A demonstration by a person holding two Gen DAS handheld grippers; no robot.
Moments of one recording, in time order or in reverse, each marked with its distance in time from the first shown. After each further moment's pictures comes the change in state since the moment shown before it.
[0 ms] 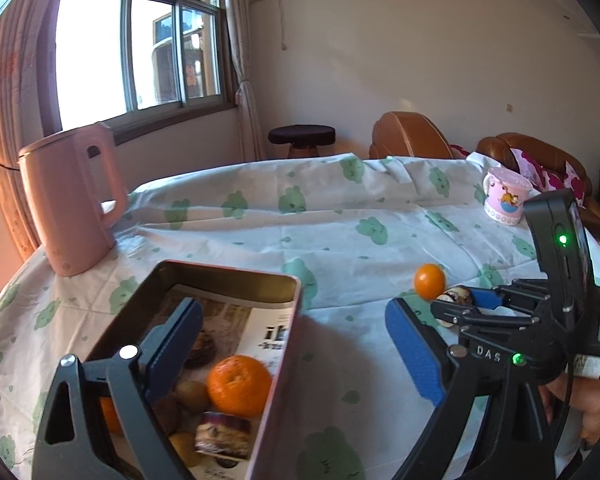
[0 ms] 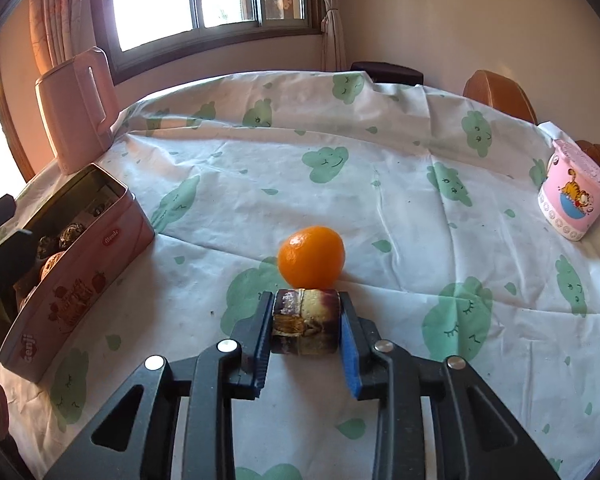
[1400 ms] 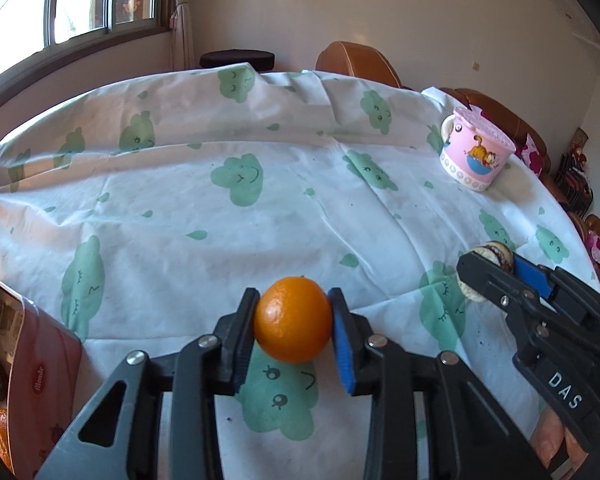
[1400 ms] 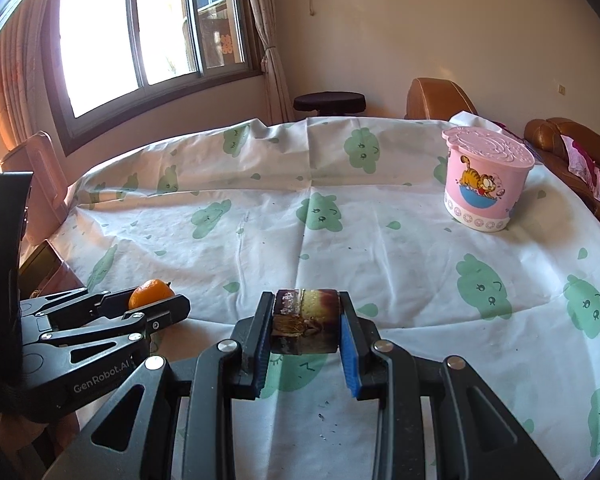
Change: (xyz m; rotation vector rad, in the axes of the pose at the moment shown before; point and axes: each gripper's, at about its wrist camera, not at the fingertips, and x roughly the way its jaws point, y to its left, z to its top) left arm 0.121 -0.098 0.015 -0.032 0.281 -0.241; right arm -0.030 -0.092 -0.003 0.161 -0.147 -0.087
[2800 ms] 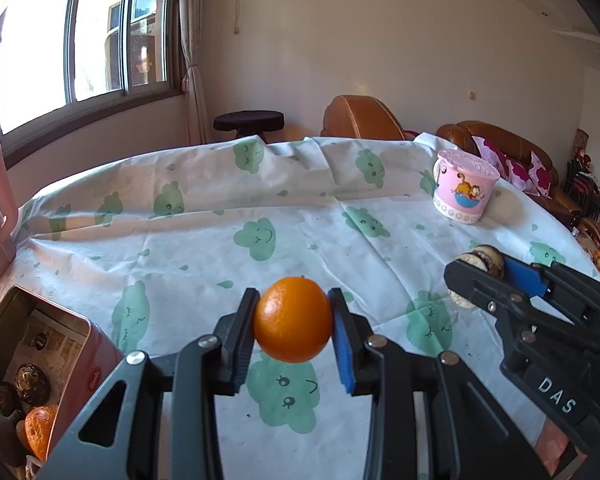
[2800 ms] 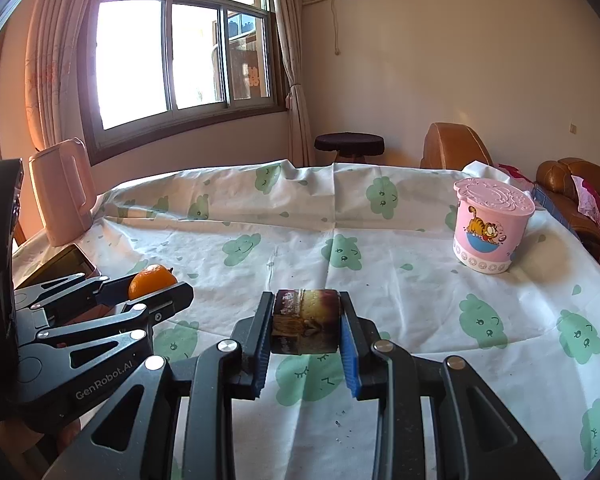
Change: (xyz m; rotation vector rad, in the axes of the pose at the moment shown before) left arm -0.043 -0.015 -0.009 0.070 -0.231 0.091; right arm -0.028 0.014 -0.003 -0.073 -0.149 0.039
